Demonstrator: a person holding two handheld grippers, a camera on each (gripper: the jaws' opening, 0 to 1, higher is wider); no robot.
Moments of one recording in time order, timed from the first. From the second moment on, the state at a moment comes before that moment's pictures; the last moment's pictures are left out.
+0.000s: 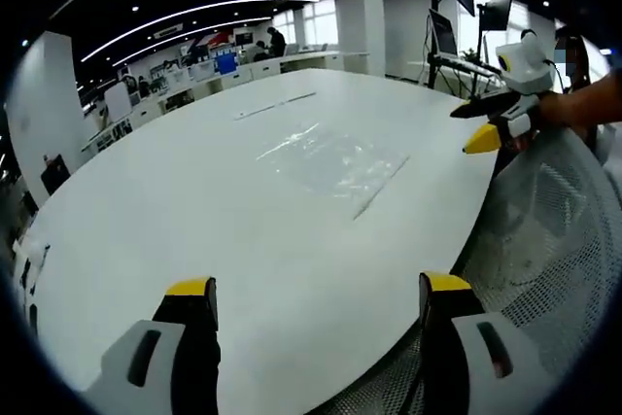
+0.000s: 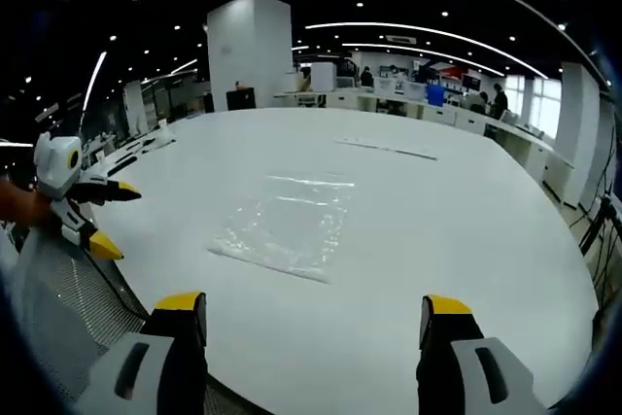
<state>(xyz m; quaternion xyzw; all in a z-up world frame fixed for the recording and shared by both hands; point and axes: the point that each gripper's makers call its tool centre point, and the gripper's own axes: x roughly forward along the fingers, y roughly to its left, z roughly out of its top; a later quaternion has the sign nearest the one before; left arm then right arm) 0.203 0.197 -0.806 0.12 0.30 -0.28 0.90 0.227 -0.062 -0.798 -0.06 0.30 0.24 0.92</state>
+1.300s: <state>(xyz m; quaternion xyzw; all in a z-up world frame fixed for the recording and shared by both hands) 0.201 0.195 -0.810 0.13 0.30 -0.30 0.90 0.226 -0.061 -0.799 -0.06 0.30 0.24 0.92</state>
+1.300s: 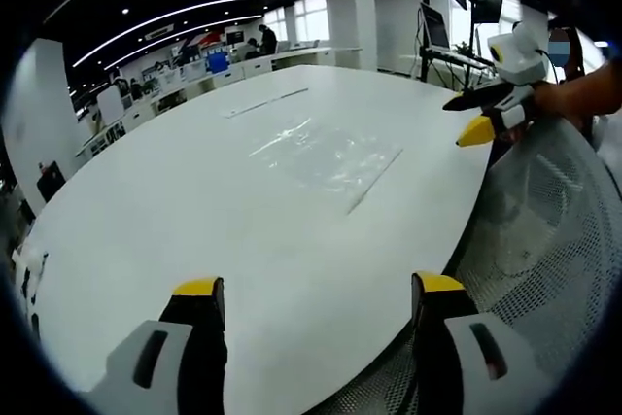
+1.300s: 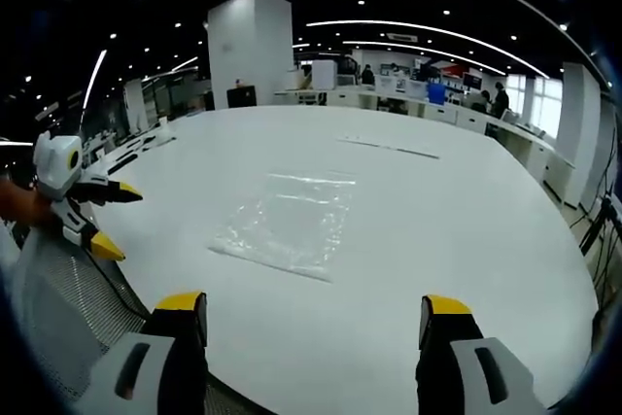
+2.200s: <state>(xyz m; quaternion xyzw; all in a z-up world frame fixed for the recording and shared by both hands) 0.197 0.193 -0.815 0.14 0.31 -0.31 0.89 0.224 -0.057 -0.801 -0.07 0.31 0.25 0.92</state>
